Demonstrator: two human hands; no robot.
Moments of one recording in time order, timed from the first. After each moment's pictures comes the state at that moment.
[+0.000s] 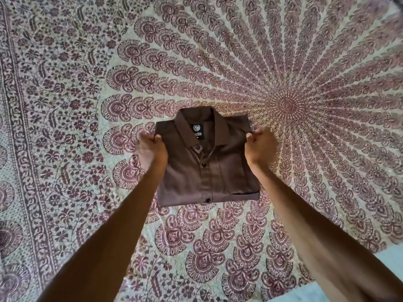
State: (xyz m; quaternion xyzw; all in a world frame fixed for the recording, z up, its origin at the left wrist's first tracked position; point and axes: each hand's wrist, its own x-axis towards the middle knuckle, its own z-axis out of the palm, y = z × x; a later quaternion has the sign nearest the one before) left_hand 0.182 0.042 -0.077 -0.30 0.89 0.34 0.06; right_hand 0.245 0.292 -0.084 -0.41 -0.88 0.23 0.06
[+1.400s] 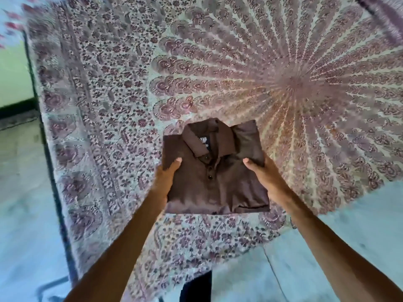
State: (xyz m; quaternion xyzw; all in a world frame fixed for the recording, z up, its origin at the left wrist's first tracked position) left_hand 0.367 -0.137 0.003 -0.27 0.66 0.64 0.29; right_hand 0.439 0.124 0.011 -0.31 -0.68 0.67 -0.06
